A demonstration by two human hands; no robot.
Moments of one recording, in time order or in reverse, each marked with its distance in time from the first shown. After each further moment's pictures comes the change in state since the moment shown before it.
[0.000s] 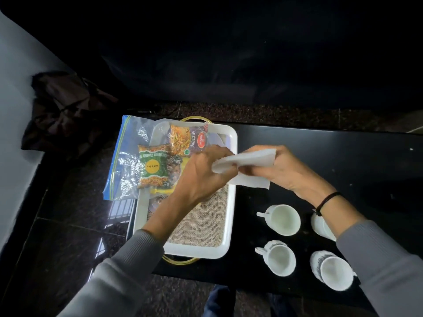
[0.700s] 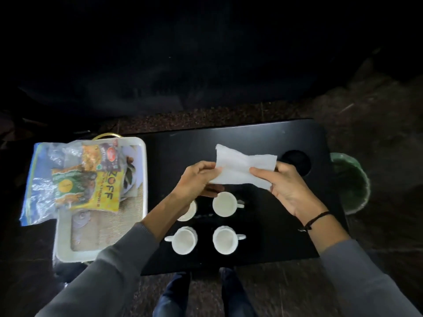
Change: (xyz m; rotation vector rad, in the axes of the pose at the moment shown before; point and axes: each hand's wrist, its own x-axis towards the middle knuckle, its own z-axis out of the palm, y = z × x) left_hand 0.012 0.159 0.165 -0.662 -0.323 -0.615; right_hand -0.177 0.094 -0.168 0.668 0.431 0.241
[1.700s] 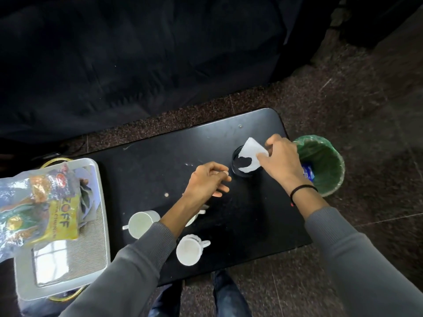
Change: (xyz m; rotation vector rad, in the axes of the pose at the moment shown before) left_hand 0.046 0.006 0.146 0.322 -0.047 -0.023; right_hand 0.043 -0.016 -0.123 -0.978 0.452 -0.137
